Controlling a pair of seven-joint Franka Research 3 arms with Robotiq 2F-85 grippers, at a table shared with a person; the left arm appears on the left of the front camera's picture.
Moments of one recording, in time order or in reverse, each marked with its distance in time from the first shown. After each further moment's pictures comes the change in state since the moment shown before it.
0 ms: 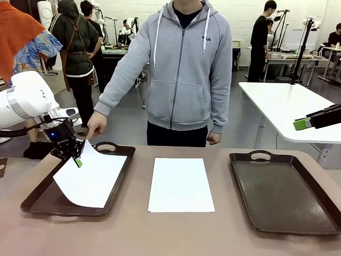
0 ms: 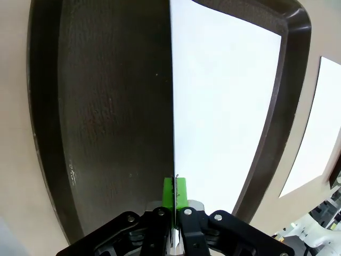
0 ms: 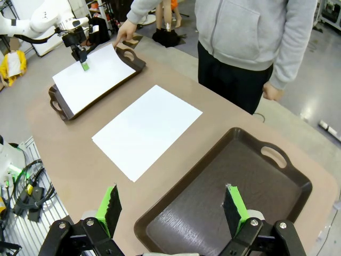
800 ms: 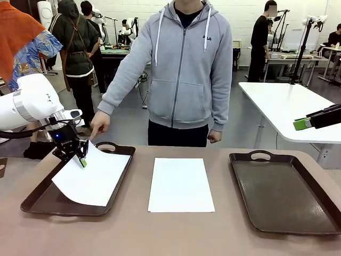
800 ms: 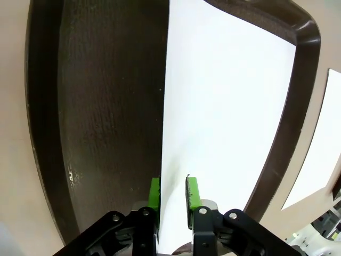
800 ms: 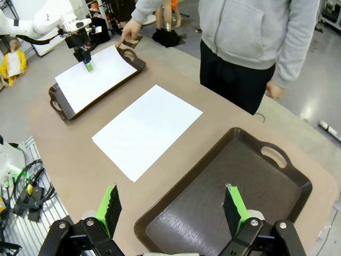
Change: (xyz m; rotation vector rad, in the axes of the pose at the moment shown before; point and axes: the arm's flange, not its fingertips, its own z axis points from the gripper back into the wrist) left arm 0.007 -0.003 -0.011 0.033 -0.020 0.023; right arm 0.000 0.000 0.000 0.000 0.000 0.000
